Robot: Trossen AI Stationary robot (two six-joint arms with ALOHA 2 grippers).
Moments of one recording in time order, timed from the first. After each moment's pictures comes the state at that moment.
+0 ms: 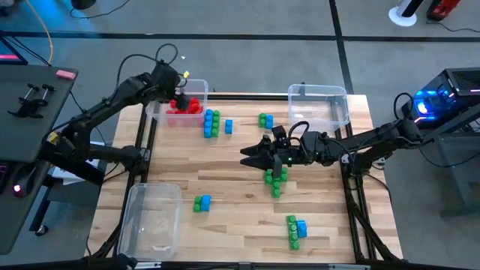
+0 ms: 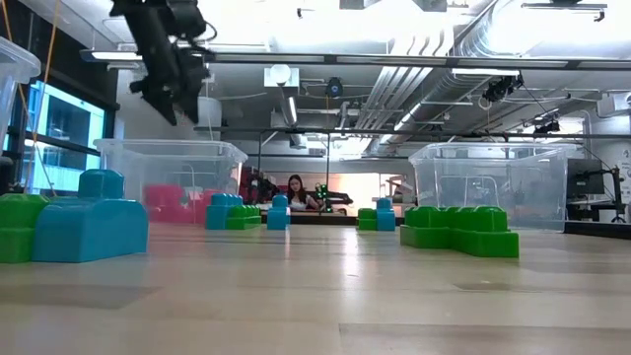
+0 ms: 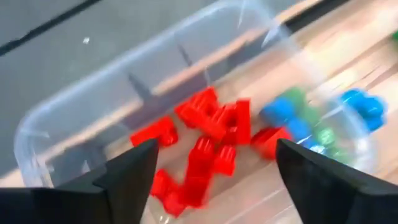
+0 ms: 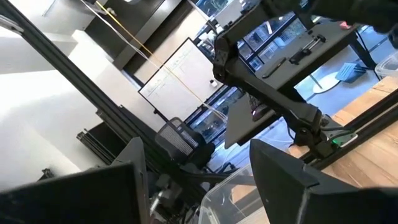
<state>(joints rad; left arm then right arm) 0.84 1.22 1.14 -0.89 -0.21 -0.09 0.19 1.40 1.03 0.53 0.13 0.74</state>
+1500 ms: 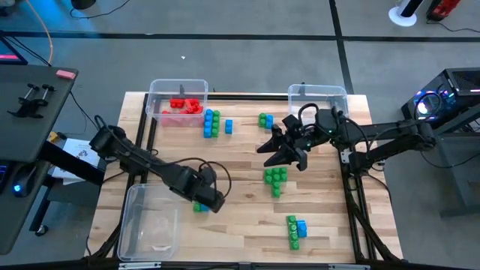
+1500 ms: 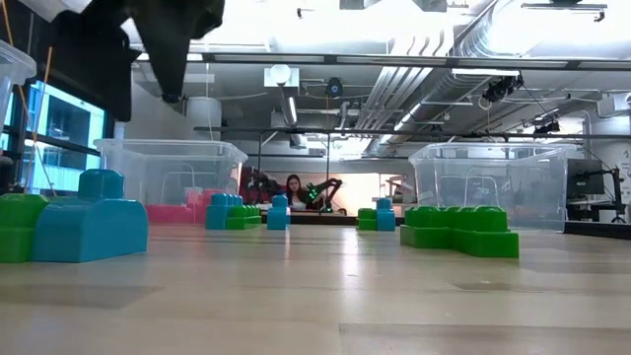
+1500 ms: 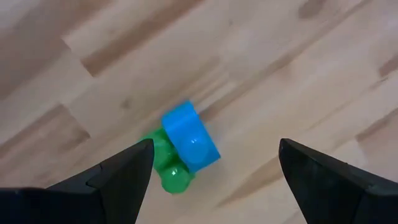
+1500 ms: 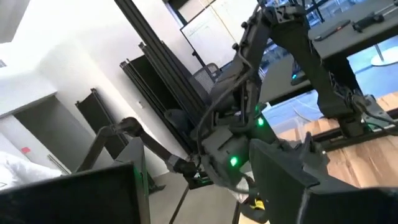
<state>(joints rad) -0.44 1.71 1.36 -1.05 -0.15 -1.40 0.03 1.21 1.03 0.27 -0.36 0.62</state>
